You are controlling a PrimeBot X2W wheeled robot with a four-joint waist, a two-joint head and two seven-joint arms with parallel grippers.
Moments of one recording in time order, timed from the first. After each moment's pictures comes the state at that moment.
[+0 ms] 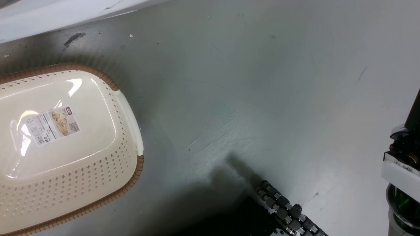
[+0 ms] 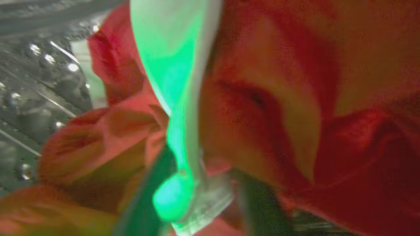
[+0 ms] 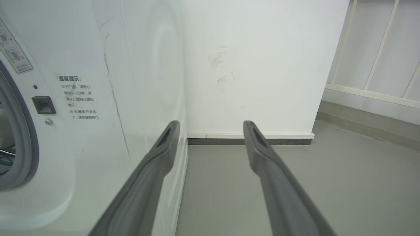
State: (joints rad) left arm -1.92 0.52 -0.49 1.10 -0.26 -0.12 0.72; right arm -0.33 -0.05 0.04 -0.56 0.32 0.13 -0.26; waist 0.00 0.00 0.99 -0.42
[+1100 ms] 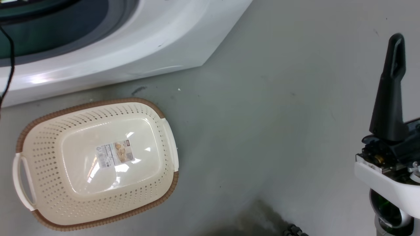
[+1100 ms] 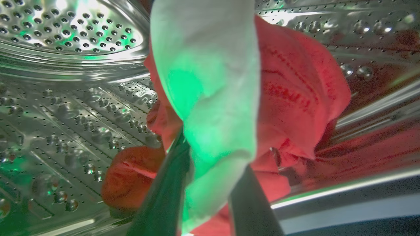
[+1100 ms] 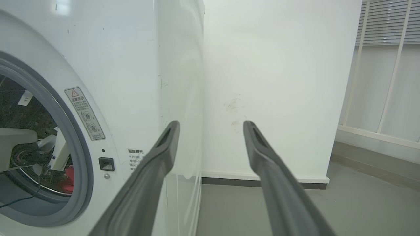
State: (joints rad) left arm -1.51 0.52 -0.63 1.07 -0.51 -0.13 0.25; right arm -0.29 -0.05 0.07 -0.49 0.18 0.13 -0.26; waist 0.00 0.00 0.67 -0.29
